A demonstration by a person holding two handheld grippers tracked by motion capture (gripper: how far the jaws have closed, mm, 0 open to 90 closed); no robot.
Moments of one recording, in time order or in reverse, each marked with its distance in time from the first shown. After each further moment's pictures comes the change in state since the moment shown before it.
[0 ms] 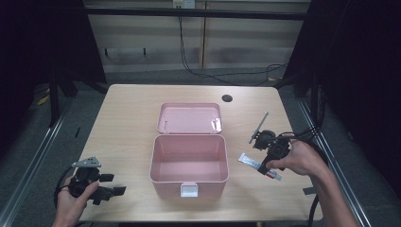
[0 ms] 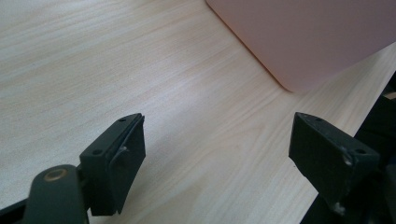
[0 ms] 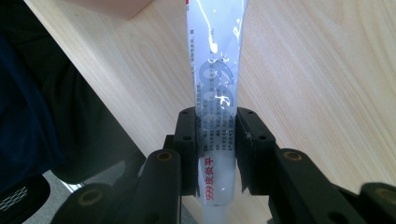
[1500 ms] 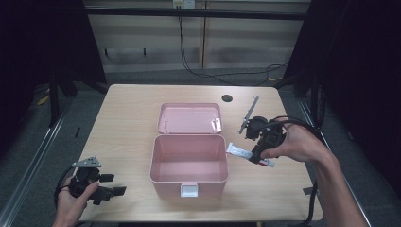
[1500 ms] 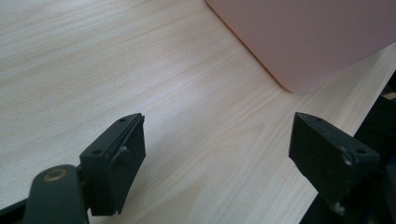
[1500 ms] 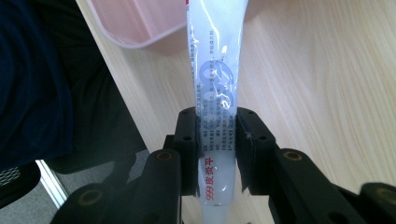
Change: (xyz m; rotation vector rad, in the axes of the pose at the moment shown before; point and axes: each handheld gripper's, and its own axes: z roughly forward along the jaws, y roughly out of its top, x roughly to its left) left arm 0.000 -0.001 0.000 0.003 -0.003 -0.003; right arm 0.030 0.033 -0.055 -0.058 -0.019 -0.209
